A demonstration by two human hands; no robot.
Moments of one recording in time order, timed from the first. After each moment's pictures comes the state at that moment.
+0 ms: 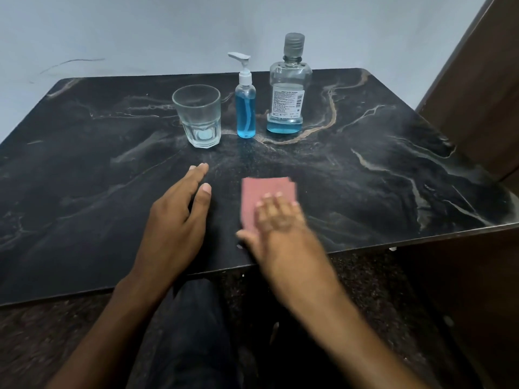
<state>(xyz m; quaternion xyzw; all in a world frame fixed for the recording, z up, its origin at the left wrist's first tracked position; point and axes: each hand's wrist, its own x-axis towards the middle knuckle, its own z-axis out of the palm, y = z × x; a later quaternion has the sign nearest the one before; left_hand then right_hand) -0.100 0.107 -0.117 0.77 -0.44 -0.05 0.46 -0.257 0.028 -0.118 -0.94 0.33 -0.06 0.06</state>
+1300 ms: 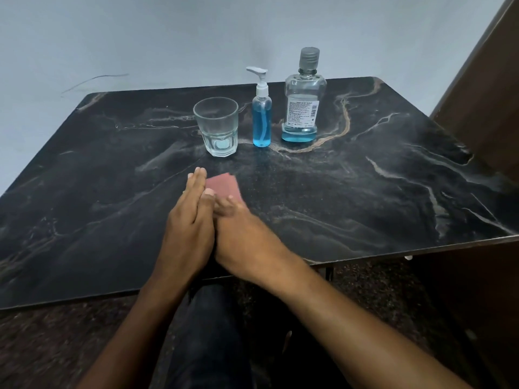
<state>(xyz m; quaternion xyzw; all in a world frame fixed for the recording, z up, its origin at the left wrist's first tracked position) -0.096 0.108 -0.117 0.77 -0.35 -0.12 0.52 -0.176 0.037 -0.111 -0.98 0.16 -0.07 0.13</state>
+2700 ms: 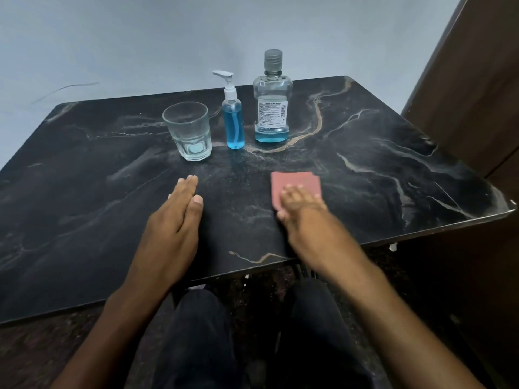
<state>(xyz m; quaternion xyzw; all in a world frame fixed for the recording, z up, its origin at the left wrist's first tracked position) -0.106 0.113 -0.111 0.78 -0.43 -0.12 0.45 -0.289 -0.024 -0.105 -0.89 0.40 -0.09 0.20</state>
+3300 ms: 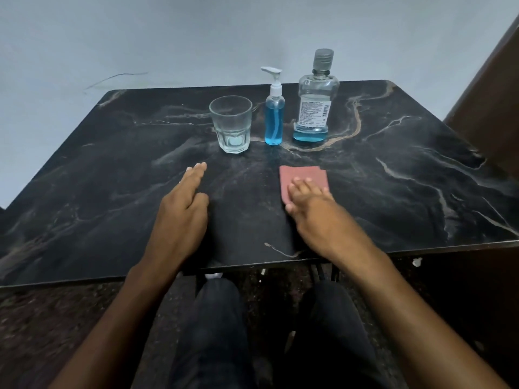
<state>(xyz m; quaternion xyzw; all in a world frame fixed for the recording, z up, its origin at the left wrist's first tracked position) -0.077 0.128 -0.105 0.80 -0.36 -0.10 0.47 -0.246 -0.019 -0.100 -0.92 0.35 -0.03 0.18</state>
